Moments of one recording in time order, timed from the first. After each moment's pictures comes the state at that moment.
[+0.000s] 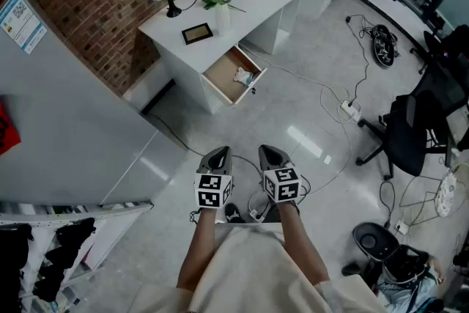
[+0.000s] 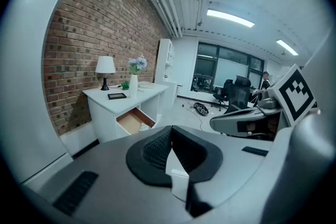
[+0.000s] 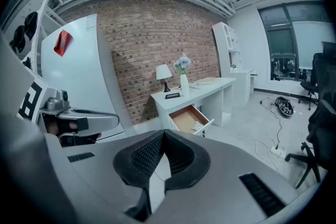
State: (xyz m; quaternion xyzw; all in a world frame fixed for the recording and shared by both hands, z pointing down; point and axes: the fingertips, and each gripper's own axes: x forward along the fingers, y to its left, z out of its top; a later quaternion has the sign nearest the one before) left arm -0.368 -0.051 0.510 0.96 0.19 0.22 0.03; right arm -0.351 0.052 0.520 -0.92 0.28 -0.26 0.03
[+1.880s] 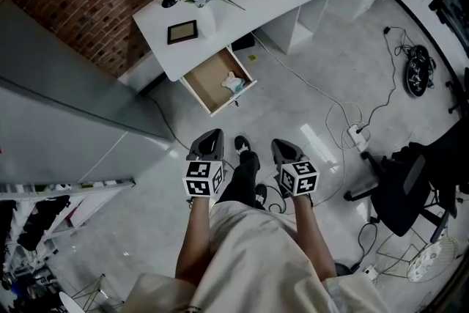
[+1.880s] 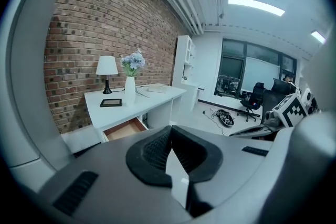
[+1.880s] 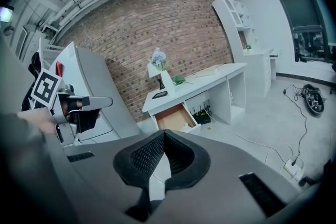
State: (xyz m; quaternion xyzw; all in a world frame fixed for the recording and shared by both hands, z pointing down) left arm -0.112 0.103 0.500 0.97 0.05 0.22 0.04; right arm -0.083 0.268 0.562 -0.86 0.40 -0.30 0.07
